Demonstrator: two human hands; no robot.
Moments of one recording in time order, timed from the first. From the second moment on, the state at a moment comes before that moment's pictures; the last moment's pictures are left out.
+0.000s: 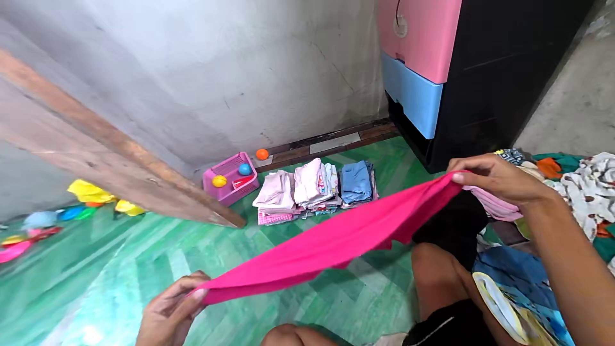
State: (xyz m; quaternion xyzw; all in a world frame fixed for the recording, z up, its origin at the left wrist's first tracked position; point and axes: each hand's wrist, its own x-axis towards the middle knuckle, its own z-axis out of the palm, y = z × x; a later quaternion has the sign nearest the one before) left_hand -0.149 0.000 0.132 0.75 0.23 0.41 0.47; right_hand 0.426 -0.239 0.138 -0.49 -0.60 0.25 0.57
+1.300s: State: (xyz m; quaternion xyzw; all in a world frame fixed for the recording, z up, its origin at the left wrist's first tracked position) left_hand 0.031 -0.166 -0.092 0.67 0.37 0.46 0.44; right_hand 0.166 -0.214 -0.060 -0.57 -0.24 0.53 0.58
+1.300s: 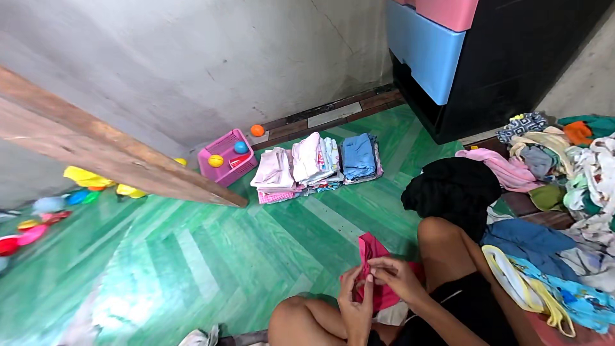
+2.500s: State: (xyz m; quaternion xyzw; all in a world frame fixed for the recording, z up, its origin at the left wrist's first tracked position) left_hand 0.000 -0.195 -0.106 0.69 0.44 0.38 0.42; right_hand 0.227 -0.048 -0.135 -0.65 -0.65 0.40 -0.04
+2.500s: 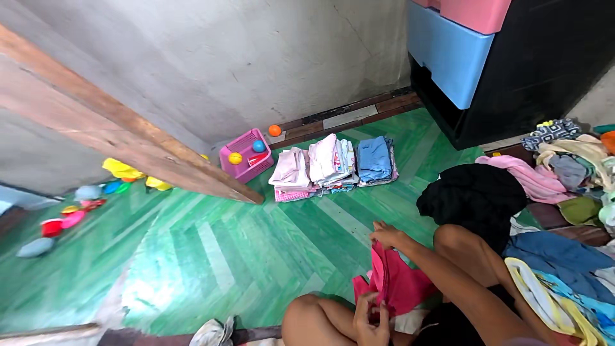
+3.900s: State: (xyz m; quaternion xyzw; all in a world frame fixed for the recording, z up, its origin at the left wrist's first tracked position) left_hand -0.055 -0.058 0.093 0.66 0.31 0.61 0.31; right_hand 0.284 -0.143 0.172 -0.51 -0.75 -0.04 0.42
